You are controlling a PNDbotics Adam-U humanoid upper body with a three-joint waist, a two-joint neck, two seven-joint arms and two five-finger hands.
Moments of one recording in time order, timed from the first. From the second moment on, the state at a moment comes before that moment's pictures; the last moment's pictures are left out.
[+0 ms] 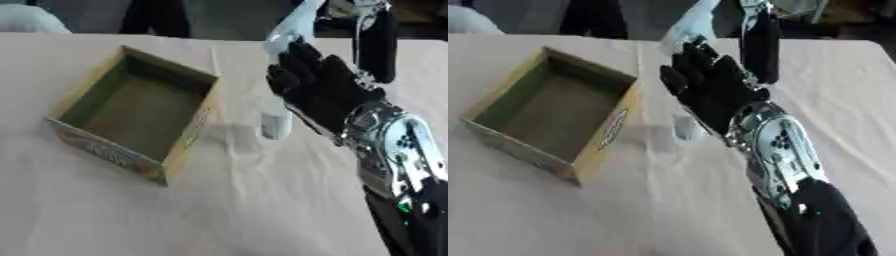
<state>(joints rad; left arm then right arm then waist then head) -0.26 0.45 0.15 -1.98 0.18 -0.03 0.56 -0.63 -0.17 0.32 -1.98 -1.54 0.08 -0.72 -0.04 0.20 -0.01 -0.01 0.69</state>
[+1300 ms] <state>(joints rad) -0.29 0.44 0.15 -1.98 0.19 -0.03 0.56 -1.07 -0.15 0.32 -1.98 -1.63 0.15 -0.88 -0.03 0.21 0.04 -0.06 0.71</state>
